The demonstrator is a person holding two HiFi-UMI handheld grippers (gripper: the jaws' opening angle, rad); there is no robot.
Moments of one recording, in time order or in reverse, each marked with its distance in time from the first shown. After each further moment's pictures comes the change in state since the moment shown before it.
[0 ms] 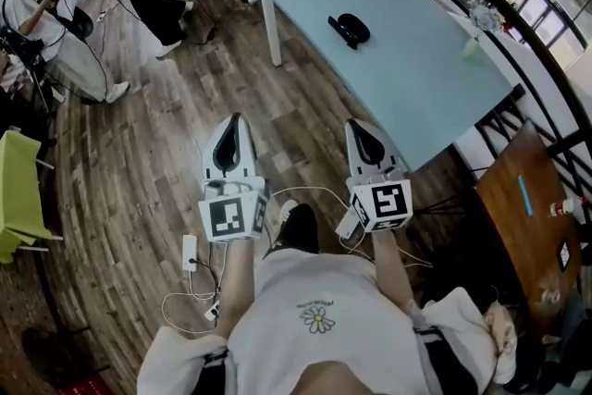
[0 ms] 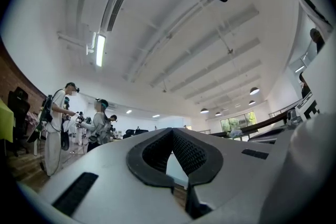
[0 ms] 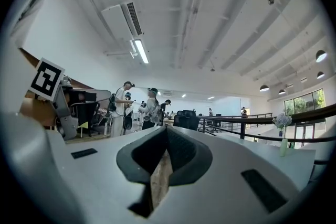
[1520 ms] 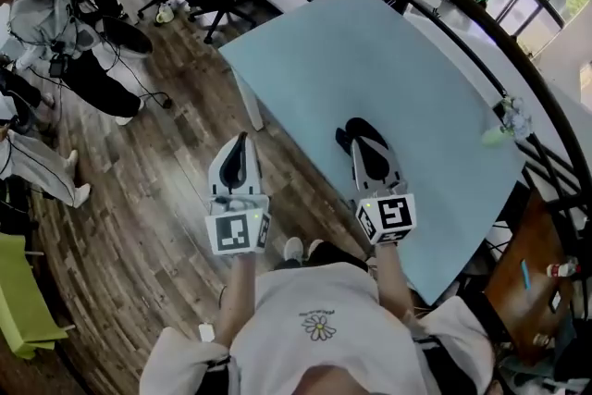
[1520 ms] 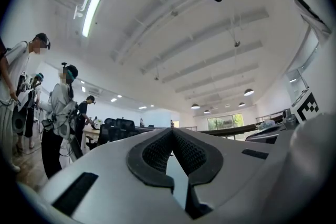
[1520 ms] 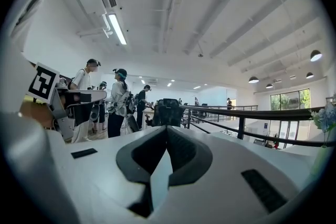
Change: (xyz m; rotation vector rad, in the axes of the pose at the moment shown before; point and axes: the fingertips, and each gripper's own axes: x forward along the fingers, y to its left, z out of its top) left arm 0.487 0.105 -0.142 -0.070 0.049 -0.168; right arm 0.427 -0.230 -0.062 0.028 0.123 -0.156
